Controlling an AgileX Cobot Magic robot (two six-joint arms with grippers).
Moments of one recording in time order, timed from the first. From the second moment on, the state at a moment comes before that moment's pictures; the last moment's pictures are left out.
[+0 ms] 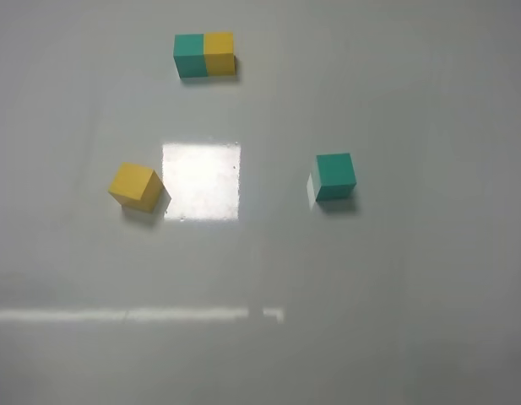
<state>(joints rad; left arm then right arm) 0.07 0.03 -0.54 -0.13 1.07 0.09 0.03 -0.01 -0.50 -0.09 0.98 0.01</state>
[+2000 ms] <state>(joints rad) -0.97 1.58 -1.68 0.23 0.91 0.63 0.03 -0.01 -0.50 -0.09 0.98 0.01</state>
